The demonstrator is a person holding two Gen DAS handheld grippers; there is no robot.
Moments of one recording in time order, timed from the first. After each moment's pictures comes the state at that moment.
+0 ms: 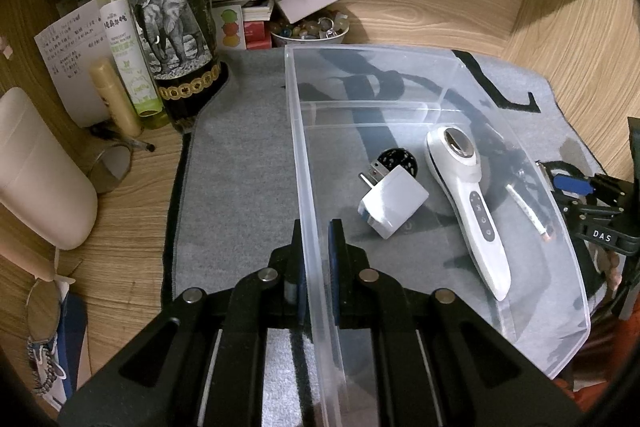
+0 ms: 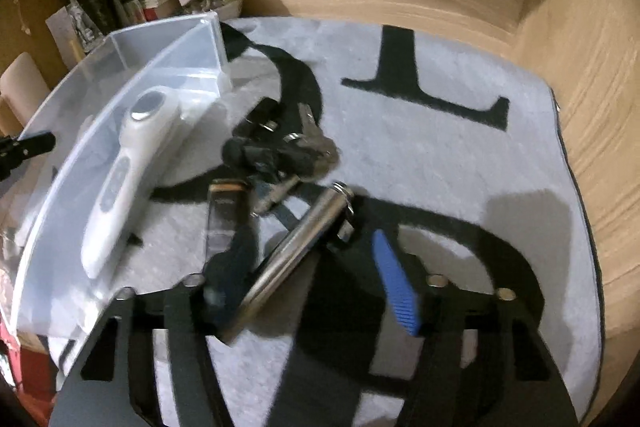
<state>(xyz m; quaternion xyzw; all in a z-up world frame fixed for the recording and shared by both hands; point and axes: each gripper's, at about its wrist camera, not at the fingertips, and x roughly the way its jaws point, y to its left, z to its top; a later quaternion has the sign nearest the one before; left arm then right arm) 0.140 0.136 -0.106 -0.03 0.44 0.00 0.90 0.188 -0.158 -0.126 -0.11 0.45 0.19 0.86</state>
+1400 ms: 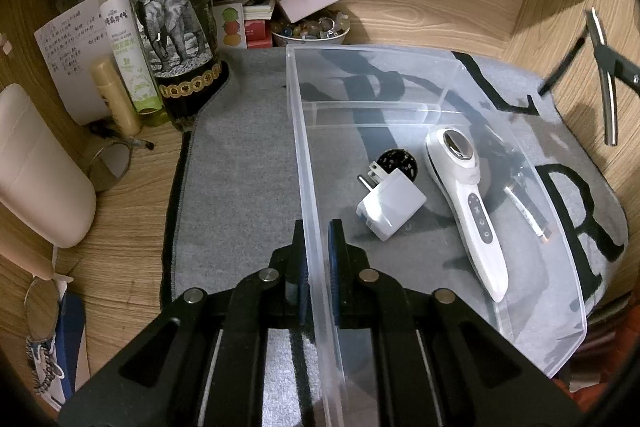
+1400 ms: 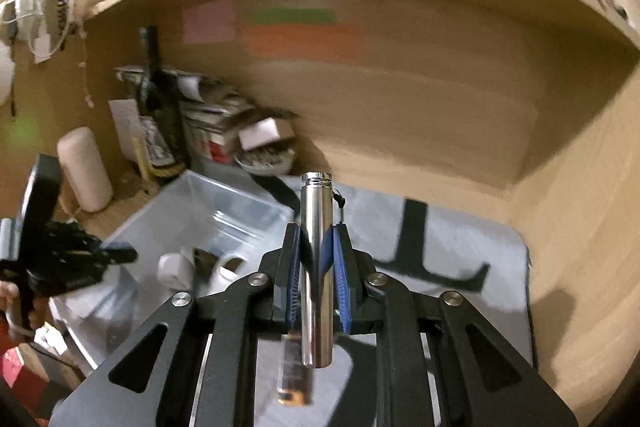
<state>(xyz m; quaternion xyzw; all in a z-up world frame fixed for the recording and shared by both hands) 0.141 0.136 -0.105 -0.03 0.45 0.00 0.89 0.159 -0.109 -0.003 -0.11 0.25 0.27 0.92</state>
